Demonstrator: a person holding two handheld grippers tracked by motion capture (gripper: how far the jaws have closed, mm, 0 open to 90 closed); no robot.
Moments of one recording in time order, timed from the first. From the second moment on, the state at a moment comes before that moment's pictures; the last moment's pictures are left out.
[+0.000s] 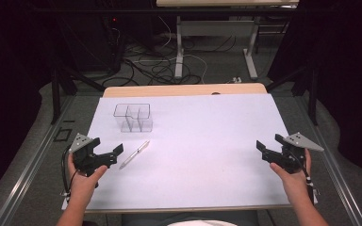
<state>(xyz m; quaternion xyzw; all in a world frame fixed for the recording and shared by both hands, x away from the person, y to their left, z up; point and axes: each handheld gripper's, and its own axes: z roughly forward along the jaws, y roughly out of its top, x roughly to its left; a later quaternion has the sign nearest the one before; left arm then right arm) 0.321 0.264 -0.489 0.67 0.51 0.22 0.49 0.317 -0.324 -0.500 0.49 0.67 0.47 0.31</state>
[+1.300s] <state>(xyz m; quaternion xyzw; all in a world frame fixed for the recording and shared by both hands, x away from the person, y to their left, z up) 0.431 0.239 -0.397 0.65 0.63 0.22 0.37 0.311 -0.319 -0.495 0.49 0.66 0.47 0.31</state>
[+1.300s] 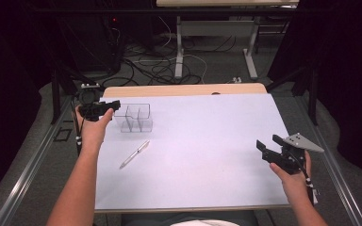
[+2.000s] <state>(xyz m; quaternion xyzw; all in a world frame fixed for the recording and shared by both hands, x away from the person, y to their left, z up) 0.474 0.249 -0.429 0.67 0.65 0.19 0.31 0.313 -0.319 -0.496 0.49 0.66 0.48 0.30</state>
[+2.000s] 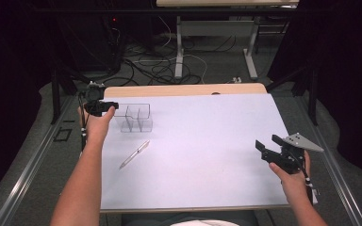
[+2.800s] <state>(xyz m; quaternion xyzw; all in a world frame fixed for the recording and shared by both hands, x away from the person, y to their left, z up) 0.493 0.252 -0.450 0.67 0.67 0.17 0.26 0.314 -0.318 -0.497 0.49 0.67 0.48 0.29</state>
